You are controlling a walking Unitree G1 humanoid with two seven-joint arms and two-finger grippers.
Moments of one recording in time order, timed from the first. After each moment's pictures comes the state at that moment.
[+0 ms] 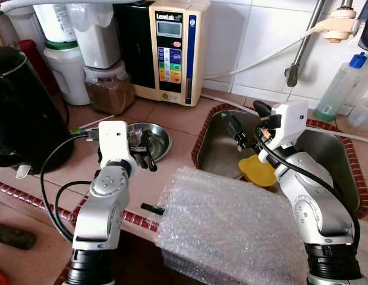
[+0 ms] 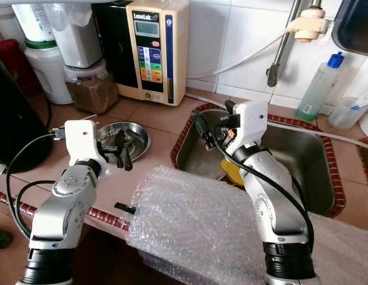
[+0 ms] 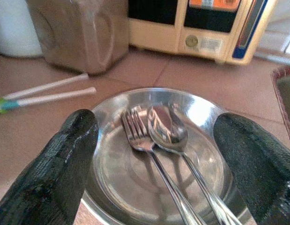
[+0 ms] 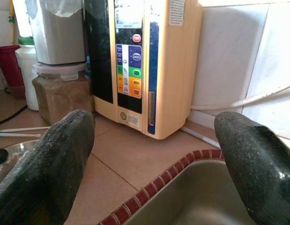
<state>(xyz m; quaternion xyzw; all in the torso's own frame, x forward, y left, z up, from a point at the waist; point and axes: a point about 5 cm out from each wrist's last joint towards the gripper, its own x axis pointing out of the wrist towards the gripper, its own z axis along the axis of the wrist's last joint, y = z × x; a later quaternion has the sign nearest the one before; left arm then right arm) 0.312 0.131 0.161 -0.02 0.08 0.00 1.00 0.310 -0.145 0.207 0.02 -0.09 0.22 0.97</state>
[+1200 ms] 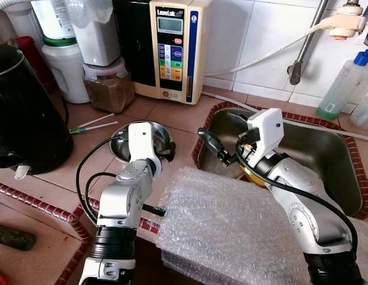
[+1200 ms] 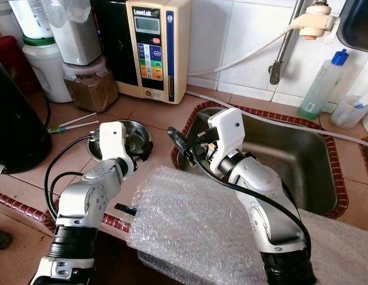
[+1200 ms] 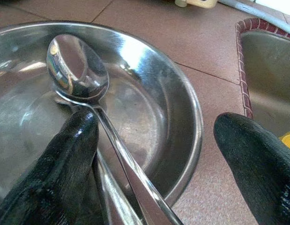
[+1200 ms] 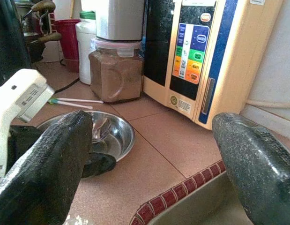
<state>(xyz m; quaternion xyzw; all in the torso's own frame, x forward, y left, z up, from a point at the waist) 0.333 0.087 0.145 -0.08 0.18 -0.07 0.98 0.292 -0.119 0.202 -0.02 -0.06 0.33 0.94</state>
